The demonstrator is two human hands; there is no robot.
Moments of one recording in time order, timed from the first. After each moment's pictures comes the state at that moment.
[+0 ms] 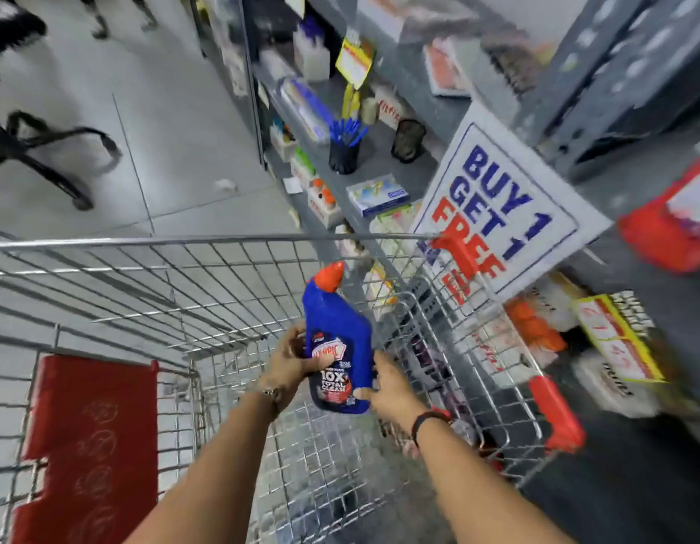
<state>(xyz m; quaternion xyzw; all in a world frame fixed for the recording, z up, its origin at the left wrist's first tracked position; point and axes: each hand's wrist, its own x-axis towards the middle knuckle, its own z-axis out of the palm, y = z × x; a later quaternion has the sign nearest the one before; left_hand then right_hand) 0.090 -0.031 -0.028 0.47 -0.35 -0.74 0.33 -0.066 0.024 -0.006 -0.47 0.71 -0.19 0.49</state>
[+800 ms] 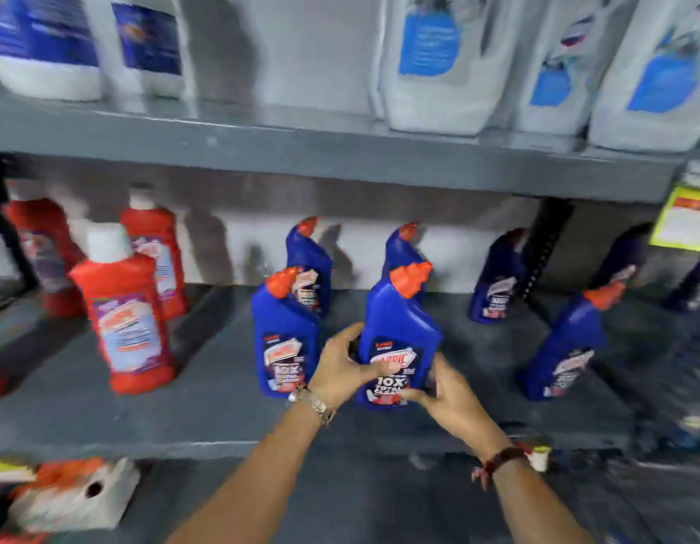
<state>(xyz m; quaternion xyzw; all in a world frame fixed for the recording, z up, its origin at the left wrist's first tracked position) -0.366 0.410 0.266 -0.09 -0.73 -0.67 0.10 -0.378 0.577 0.262 -0.17 0.86 -0.49 0.02</state>
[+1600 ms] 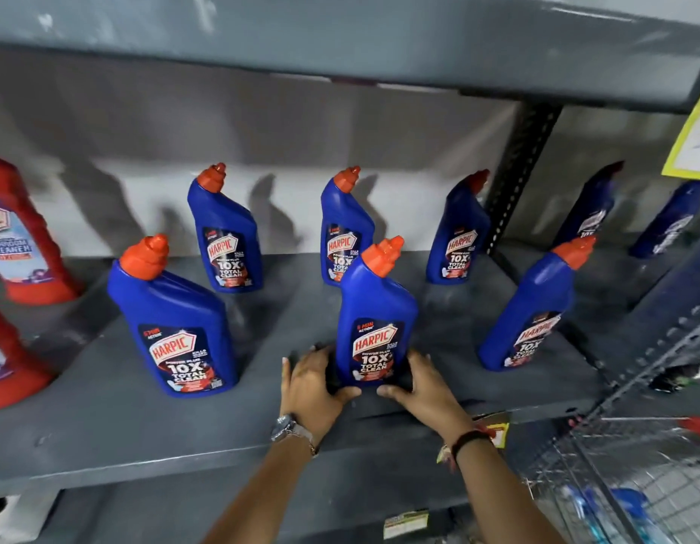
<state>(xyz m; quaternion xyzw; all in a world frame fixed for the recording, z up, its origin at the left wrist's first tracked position) -0.414 0.475 0.165 0.04 -0.93 -0.36 0.10 -0.435 0.639 0.192 -0.08 0.91 -0.40 0.05</state>
